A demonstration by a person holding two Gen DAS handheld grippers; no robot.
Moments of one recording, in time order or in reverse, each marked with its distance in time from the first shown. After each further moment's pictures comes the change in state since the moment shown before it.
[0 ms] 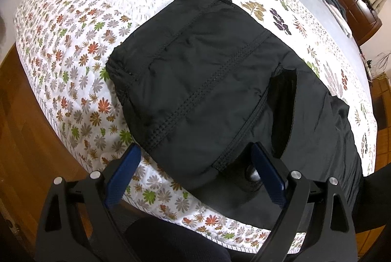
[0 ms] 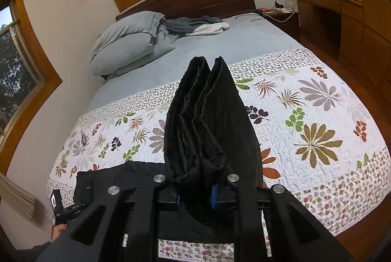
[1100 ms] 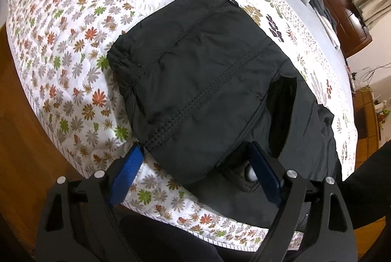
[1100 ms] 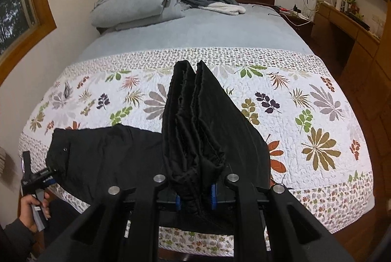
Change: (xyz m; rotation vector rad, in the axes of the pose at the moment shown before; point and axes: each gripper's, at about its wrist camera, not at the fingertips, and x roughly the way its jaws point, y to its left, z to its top) left arm -0.006 0.038 -0.007 -0.076 0.018 -0.143; right arm 0.056 0.080 -0.030 -0.232 0.159 -0.140
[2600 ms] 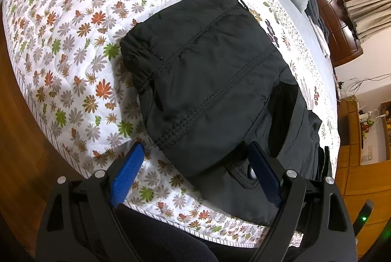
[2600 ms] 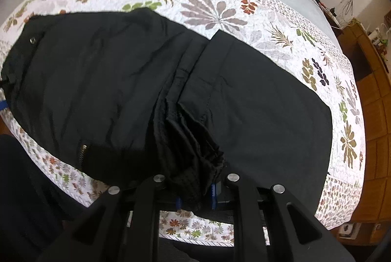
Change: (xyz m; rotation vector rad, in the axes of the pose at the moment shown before) left arm -0.004 0.028 0.003 -0.060 0.035 -0.108; right arm 0.151 0.142 -0.096 -0.330 0.342 -0.172
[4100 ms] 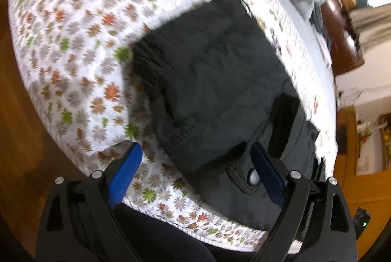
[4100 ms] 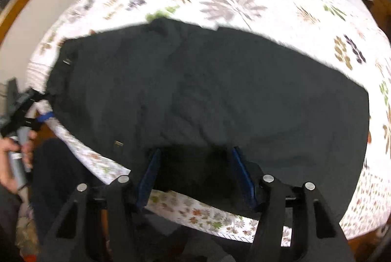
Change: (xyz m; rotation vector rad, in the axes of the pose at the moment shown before) left arm -0.007 0.006 0.007 -0.065 -0.031 -0.021; right arm -0.012 -0.058 0.003 0.067 0.023 0.413
